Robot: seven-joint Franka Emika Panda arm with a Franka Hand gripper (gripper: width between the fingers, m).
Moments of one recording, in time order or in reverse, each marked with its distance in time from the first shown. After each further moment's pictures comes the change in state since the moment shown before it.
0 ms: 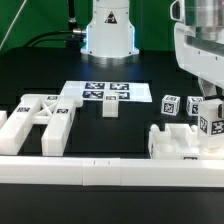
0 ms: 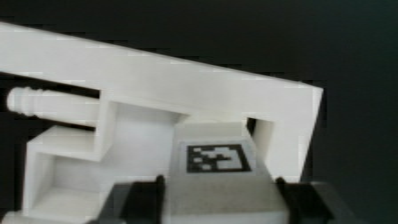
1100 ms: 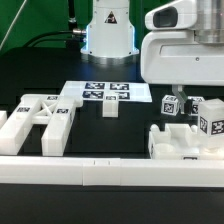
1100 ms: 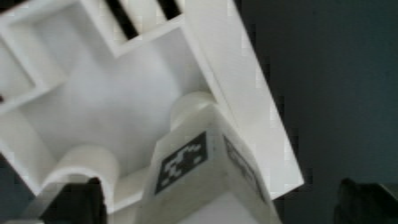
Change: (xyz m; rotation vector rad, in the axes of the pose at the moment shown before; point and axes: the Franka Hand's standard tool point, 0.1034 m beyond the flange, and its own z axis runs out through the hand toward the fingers) arm 0.004 0.002 0.003 -0.021 -0.006 -0.966
